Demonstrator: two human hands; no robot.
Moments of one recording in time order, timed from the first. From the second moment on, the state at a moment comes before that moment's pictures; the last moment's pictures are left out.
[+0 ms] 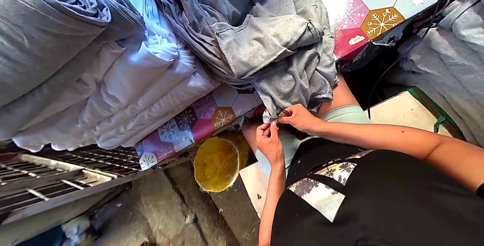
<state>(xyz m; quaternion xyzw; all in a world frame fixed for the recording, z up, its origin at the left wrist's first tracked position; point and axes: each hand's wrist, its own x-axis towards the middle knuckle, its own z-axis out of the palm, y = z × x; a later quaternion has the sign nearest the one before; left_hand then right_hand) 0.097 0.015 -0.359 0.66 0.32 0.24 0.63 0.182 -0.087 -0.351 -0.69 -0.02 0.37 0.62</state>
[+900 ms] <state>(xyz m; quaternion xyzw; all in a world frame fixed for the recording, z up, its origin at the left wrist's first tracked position) 0.103 0.011 -0.352 0.58 0.30 0.21 0.72 0.187 -0.126 -0.333 -0.52 -0.06 0.59 0.61</state>
